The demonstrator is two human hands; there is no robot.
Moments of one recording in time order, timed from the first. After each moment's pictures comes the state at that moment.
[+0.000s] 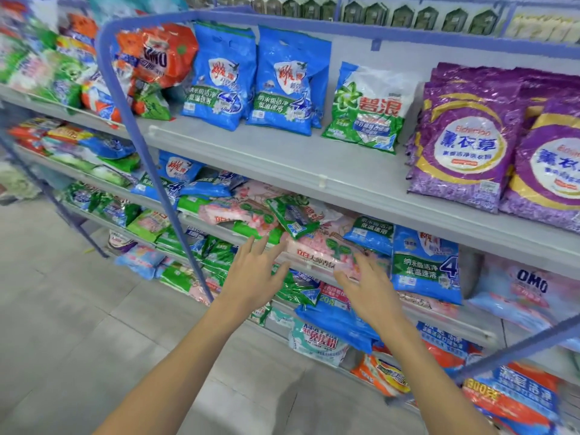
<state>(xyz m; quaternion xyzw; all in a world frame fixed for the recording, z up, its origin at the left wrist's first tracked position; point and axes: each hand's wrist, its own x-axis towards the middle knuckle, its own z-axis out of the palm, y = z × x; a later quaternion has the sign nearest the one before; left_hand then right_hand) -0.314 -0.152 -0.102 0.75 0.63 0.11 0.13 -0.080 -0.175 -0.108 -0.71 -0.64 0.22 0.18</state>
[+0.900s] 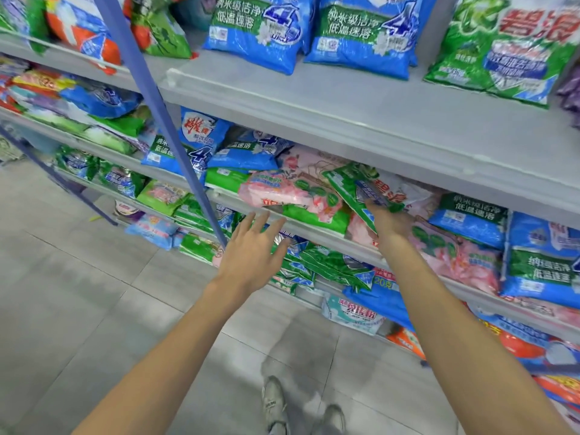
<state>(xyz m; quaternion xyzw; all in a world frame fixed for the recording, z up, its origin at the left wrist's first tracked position) -0.479 -0.034 -0.172 0.76 0.63 0.07 0.13 -0.224 0.041 -0.192 -0.77 -0.15 0.42 0.46</state>
